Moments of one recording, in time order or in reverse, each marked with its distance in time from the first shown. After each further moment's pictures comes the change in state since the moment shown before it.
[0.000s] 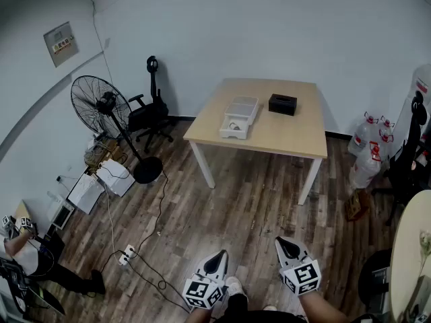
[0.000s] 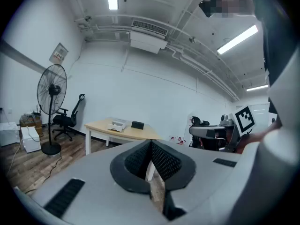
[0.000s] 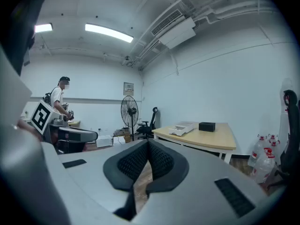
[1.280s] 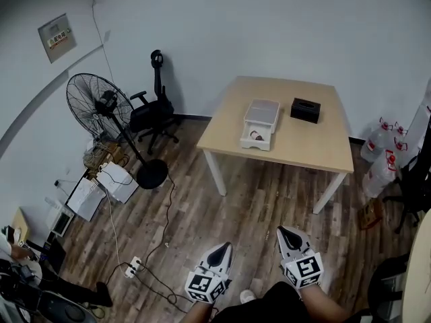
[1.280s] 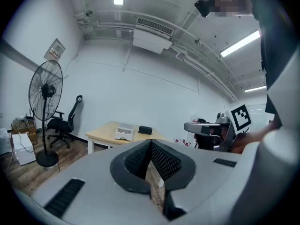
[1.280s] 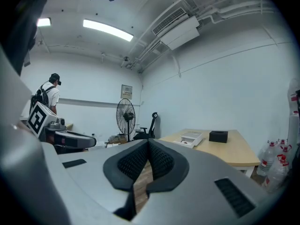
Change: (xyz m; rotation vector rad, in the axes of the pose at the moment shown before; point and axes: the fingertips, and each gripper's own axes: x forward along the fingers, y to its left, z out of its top) left arm 0.090 0.174 0.061 0.022 -0.016 -0.050; right arm 0.210 0.002 0.052 -0.016 -0.072 -0.022
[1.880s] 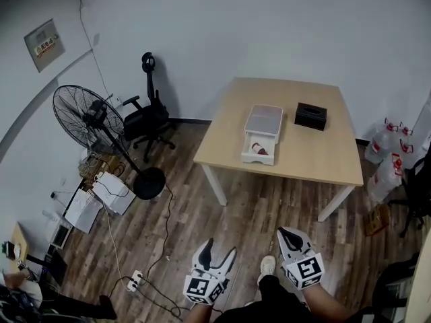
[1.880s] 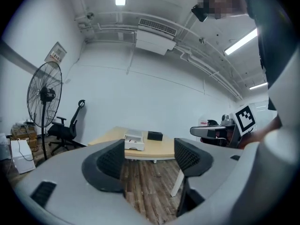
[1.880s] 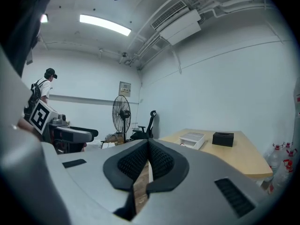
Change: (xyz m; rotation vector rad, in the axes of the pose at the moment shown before) left arm 0.093 0.090 0.027 0.026 -0.045 0.048; right arm 0.109 -0.058 -0.006 -0.014 0.024 0.009
